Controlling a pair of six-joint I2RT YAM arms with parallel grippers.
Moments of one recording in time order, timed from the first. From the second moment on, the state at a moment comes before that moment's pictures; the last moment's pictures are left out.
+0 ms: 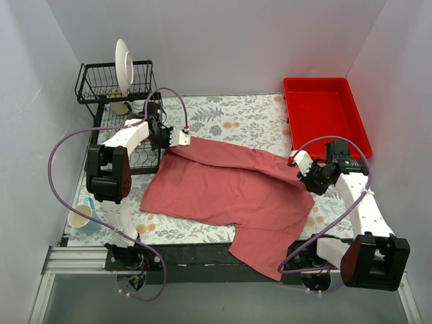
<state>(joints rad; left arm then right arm) -0.14 1.94 1.47 -0.72 0.30 1.49 -0.05 1.10 0.84 -0.93 -0.33 -0.99</state>
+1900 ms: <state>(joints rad) -0.52 1.17 0.56 -0.68 0.33 0.79 0.08 1.42 1.03 -0.76 -0.31 -0.68</state>
